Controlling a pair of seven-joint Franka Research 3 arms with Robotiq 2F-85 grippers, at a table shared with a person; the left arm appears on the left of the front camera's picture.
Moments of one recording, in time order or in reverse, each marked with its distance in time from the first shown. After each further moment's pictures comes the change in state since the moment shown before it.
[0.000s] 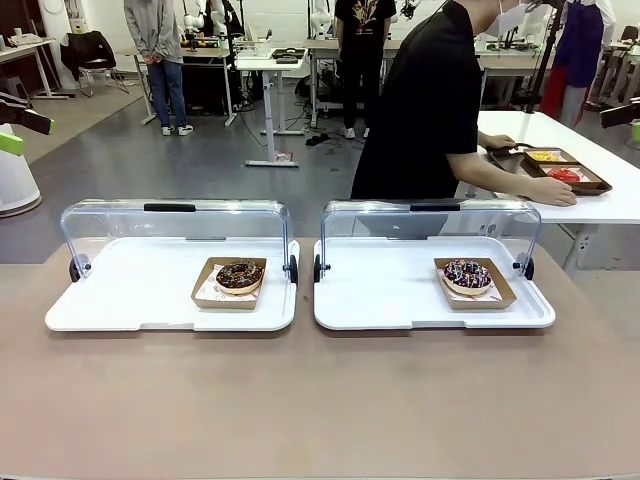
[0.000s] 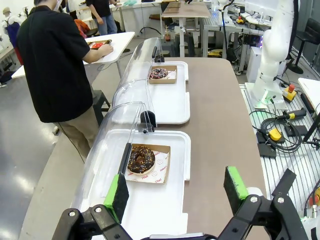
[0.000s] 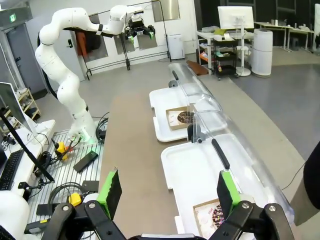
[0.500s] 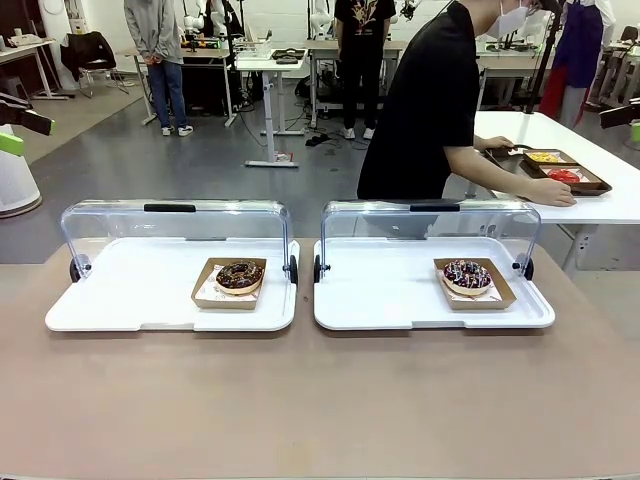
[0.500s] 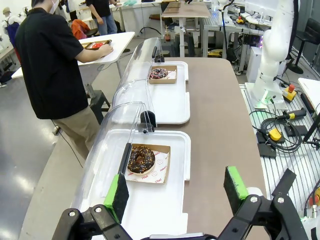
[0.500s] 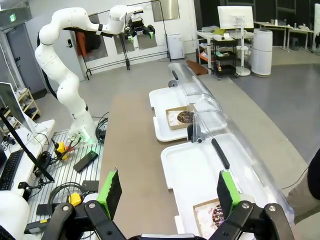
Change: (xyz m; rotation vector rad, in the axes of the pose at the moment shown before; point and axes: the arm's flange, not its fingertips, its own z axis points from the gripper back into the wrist) left arm 0.000 0.000 0.000 0.000 0.000 0.000; right arm 0.000 0.000 0.000 -0.001 0.001 0.000
